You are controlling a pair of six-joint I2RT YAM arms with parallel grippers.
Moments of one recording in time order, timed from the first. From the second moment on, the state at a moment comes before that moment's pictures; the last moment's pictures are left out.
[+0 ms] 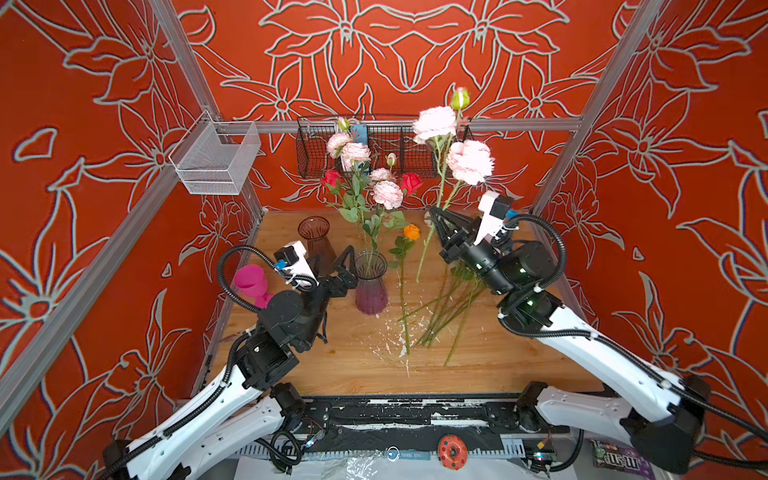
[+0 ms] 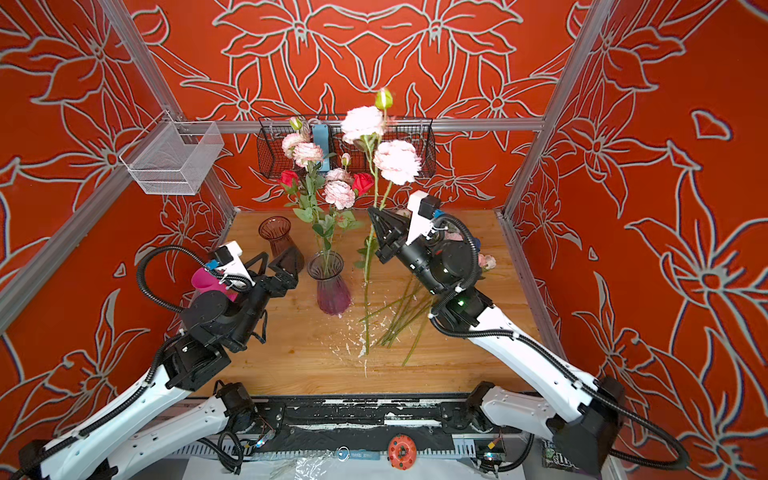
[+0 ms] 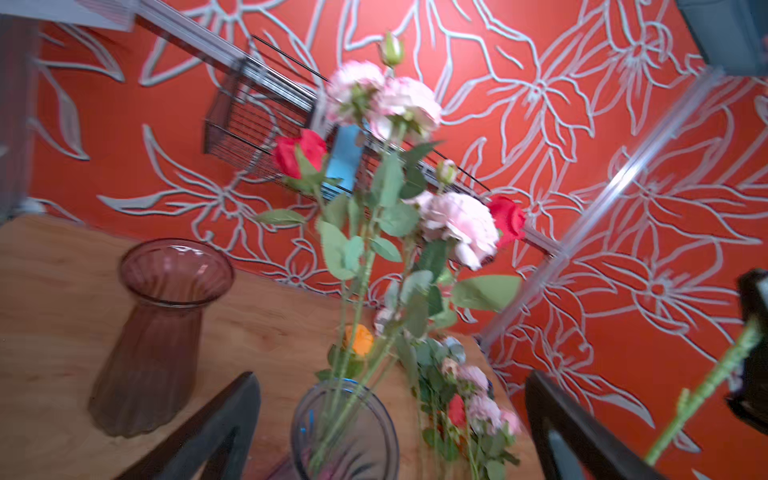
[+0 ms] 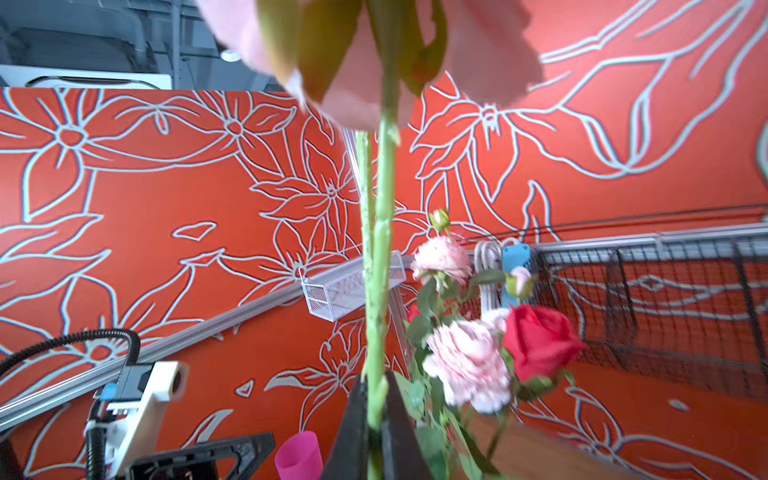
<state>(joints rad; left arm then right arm) -0.73 0.68 0.78 -0.01 -0.64 -0.49 0.74 1.18 1.11 0.49 -0.07 0.34</state>
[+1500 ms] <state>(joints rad) -0.52 0.67 0.75 -0.06 -0.67 -0.69 0.94 1.62 1.14 0.60 0.14 0.08</state>
